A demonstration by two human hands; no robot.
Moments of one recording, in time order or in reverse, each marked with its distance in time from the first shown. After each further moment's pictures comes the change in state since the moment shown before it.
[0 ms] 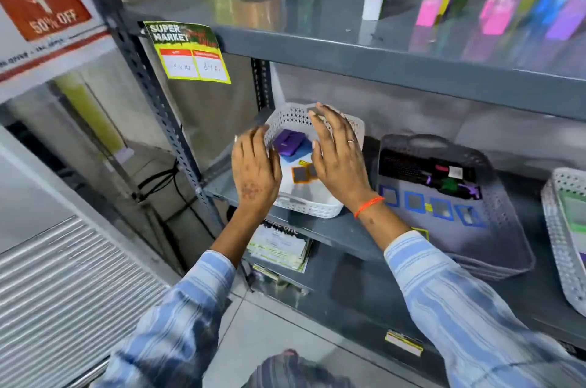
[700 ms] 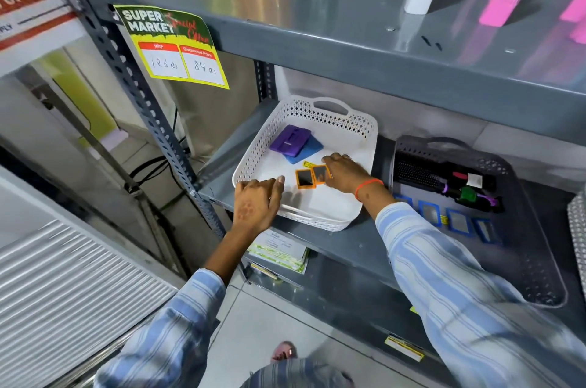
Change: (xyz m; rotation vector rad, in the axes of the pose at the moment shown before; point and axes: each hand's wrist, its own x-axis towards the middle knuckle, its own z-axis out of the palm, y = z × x) left_hand -0.030 -0.055 0.048 0.003 -0.584 -0.106; right_hand -0.011 0.071 0.102 -0.013 -1.228 0.340
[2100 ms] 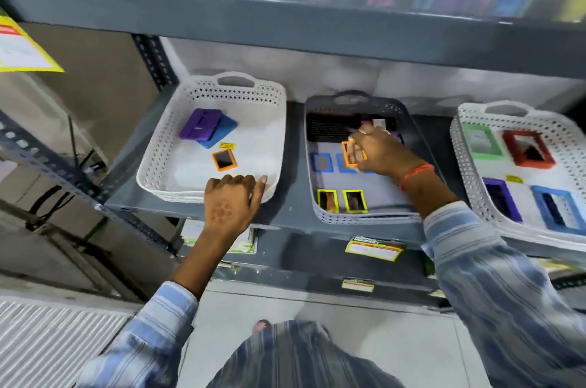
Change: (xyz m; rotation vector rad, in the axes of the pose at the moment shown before) left_hand -0.031 0.093 0.019 0.272 -0.091 0.313; right_hand -0.170 0.129 -0.027 -0.010 0.169 0.282
